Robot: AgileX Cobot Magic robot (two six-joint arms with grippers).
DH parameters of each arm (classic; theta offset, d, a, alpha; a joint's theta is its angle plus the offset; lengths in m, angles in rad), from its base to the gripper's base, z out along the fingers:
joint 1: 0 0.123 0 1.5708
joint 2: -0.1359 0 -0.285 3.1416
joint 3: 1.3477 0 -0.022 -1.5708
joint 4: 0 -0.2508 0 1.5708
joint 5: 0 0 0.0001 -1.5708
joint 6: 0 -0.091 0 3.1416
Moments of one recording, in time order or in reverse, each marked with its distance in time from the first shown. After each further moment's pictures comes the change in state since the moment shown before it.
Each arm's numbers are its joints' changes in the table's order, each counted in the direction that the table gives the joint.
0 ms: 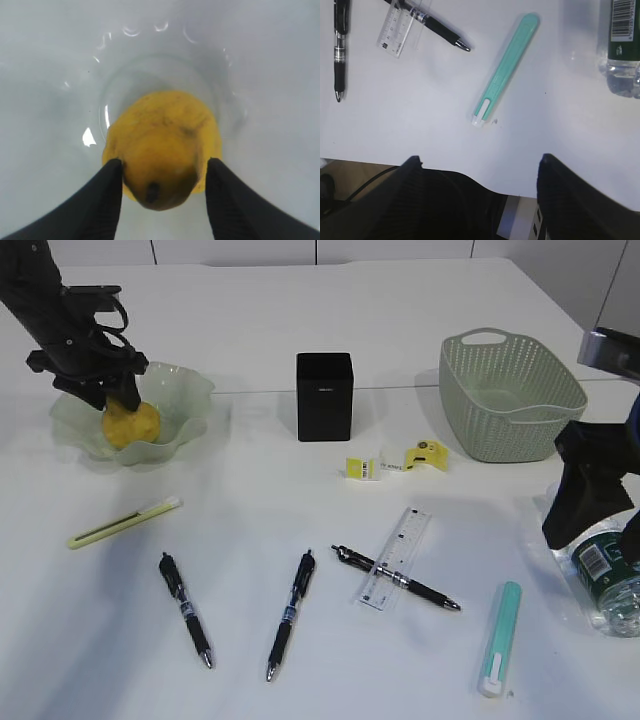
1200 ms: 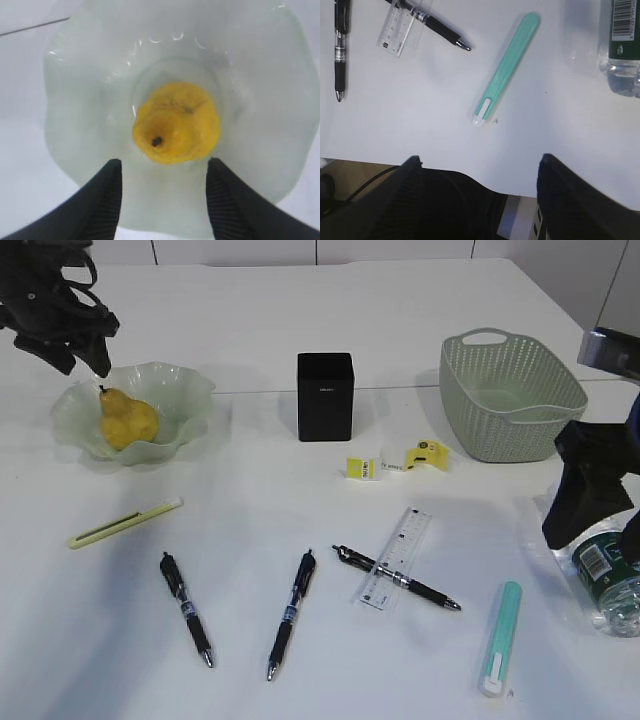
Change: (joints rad) left arm 0.015 0.106 -0.013 -0.055 0.086 0.000; right arm 0.000 0.000 0.000 0.000 0.000 -0.002
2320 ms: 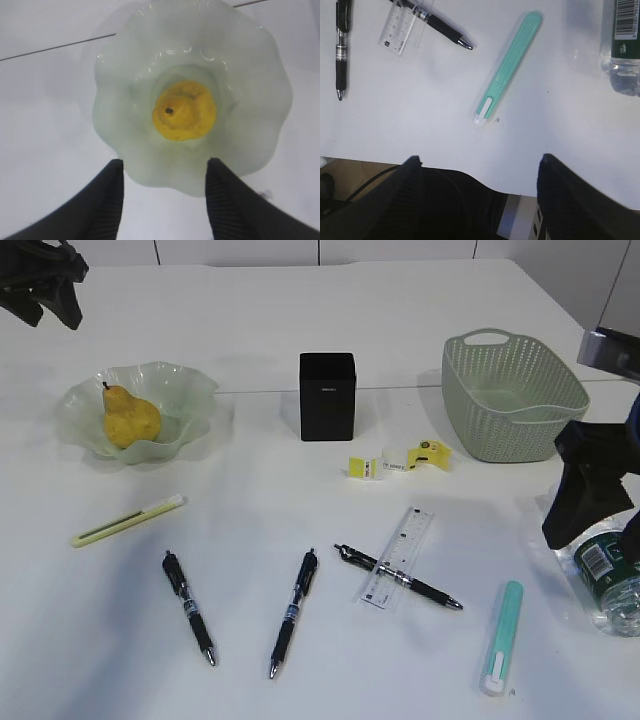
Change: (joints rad) left arm 0.000 0.141 0.000 -0.031 0.065 0.024; right arm 0.000 0.000 0.000 0.000 0.000 0.000
